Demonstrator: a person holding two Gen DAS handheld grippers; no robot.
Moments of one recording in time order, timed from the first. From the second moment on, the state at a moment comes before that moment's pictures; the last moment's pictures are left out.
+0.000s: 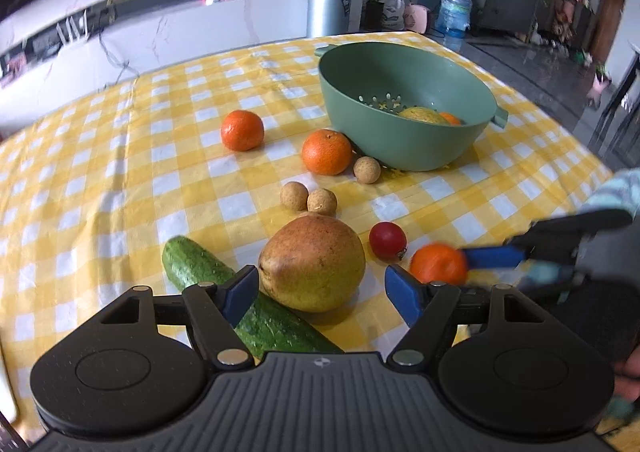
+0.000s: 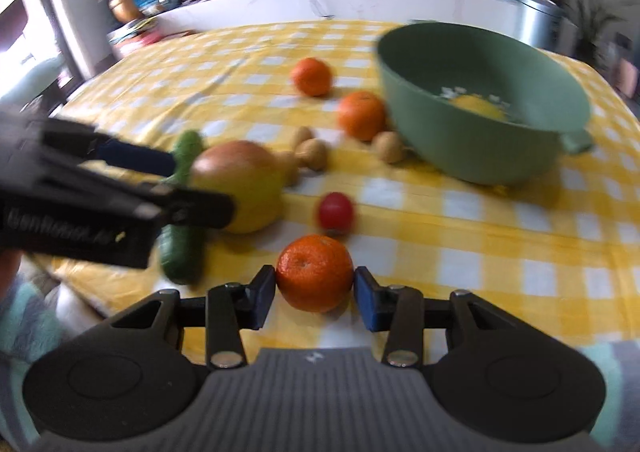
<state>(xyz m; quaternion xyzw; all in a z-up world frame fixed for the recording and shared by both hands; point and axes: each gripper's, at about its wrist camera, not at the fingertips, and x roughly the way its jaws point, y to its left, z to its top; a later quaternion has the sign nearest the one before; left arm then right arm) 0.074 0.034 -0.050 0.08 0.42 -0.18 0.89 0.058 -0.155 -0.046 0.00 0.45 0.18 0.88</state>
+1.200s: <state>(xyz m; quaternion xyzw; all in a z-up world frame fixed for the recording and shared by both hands) 0.089 0.026 -0.079 0.07 0.39 -0.17 0.90 0.076 -0.178 -0.060 0.10 0.47 0.16 0.86</state>
